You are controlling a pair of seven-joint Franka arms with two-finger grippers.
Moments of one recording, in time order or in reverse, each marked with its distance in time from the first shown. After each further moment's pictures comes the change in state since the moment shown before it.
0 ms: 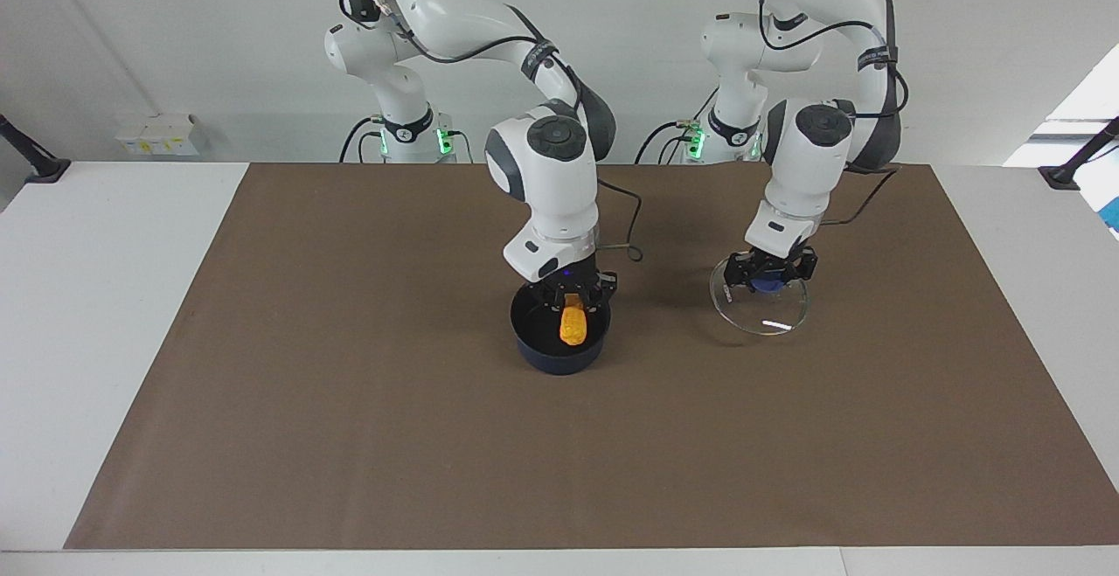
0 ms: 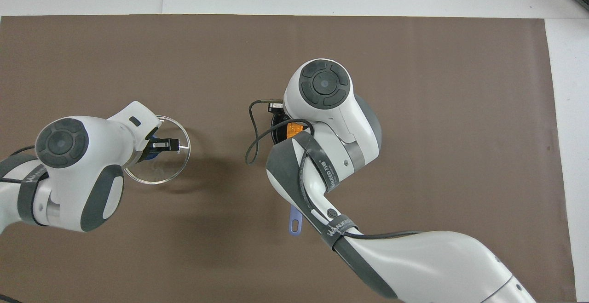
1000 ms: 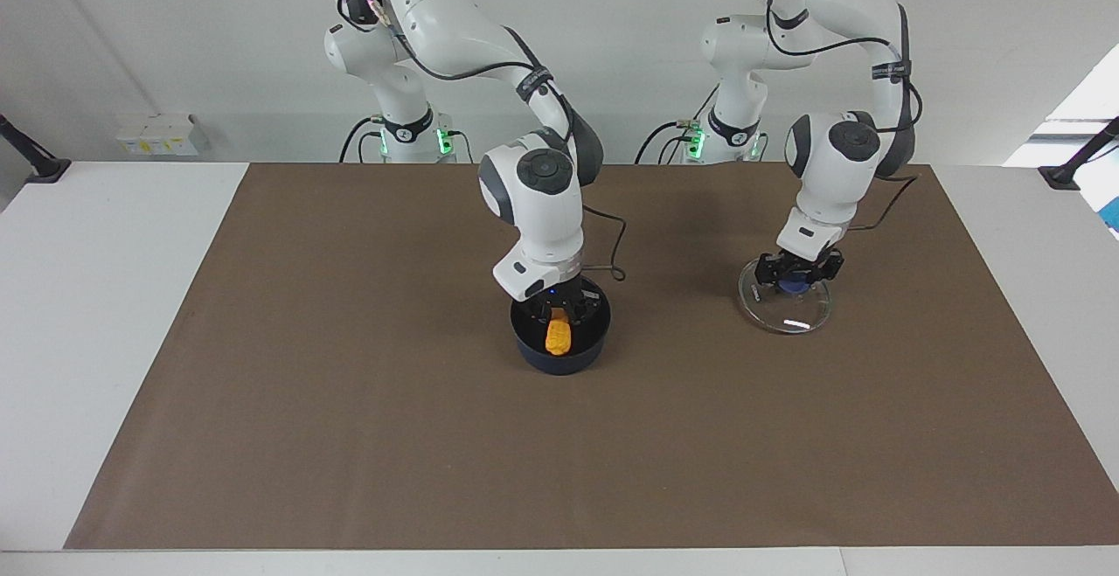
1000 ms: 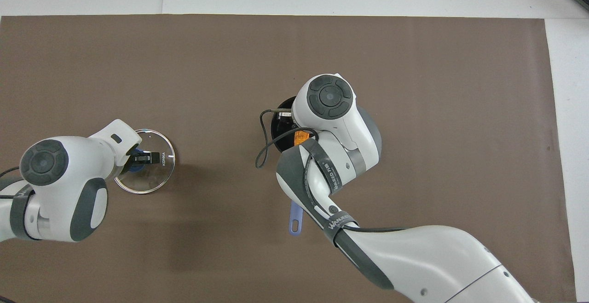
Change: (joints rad) left arm 0.094 0.008 -0.003 -0.124 0.000 0.145 0.094; right arm -0.008 0.000 -0.004 -0.120 0.002 0.102 0.000
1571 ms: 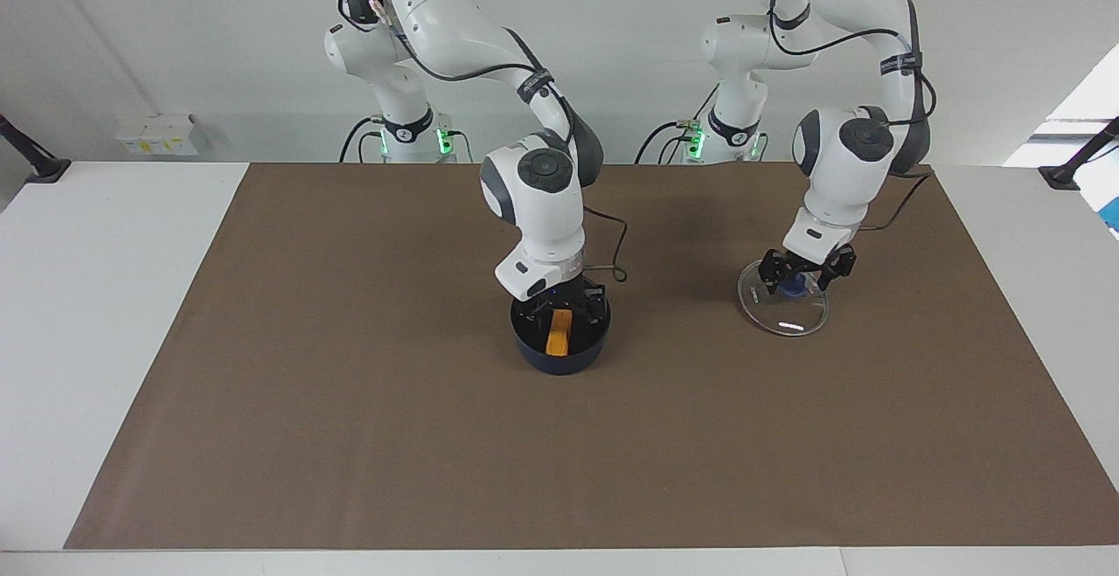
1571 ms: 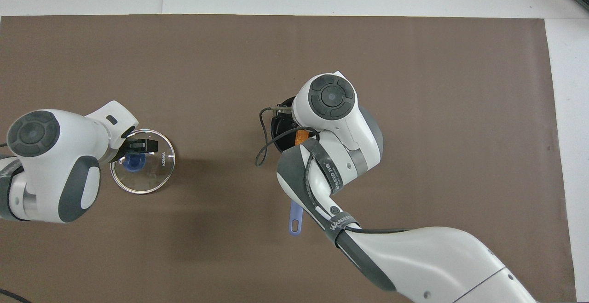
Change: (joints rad) left arm -0.005 0.039 -0.016 0.210 -0.001 -0.246 0.015; right arm -0.004 -0.021 -0.005 0.015 -0.004 0.014 0.000
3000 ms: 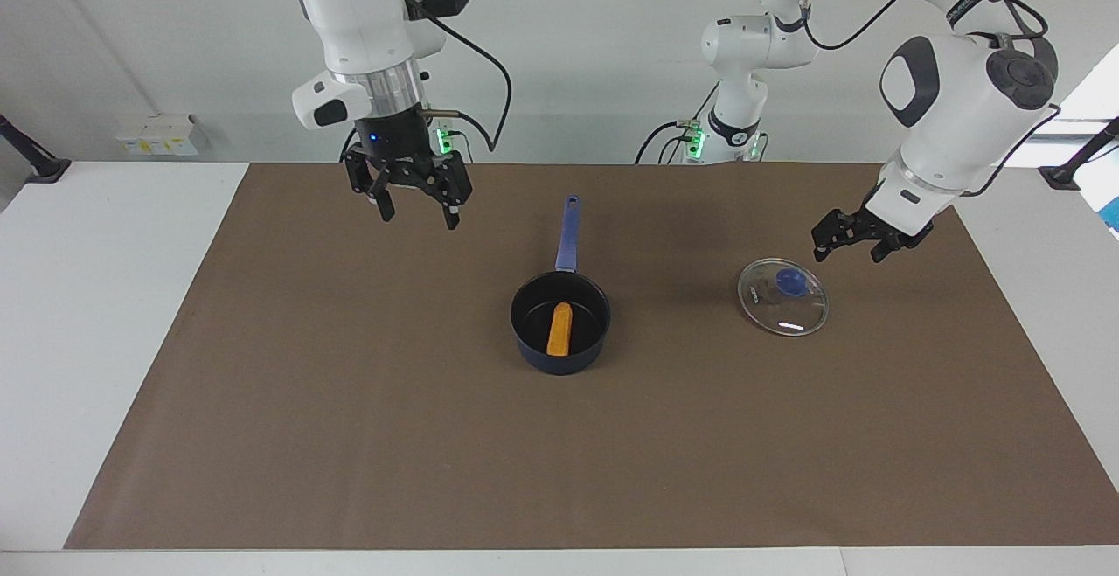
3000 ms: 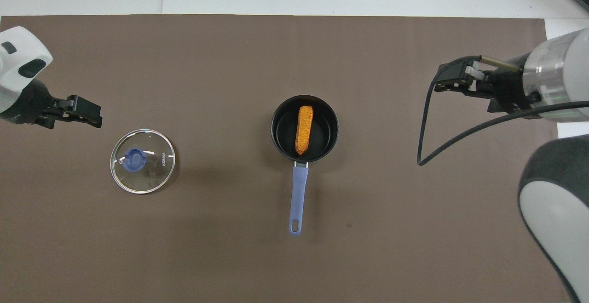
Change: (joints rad) left arm 0.068 0.040 0.007 0.596 -0.131 -0.690 0.154; right arm -0.319 -0.500 -0.010 0.074 0.007 -0.550 -0.084
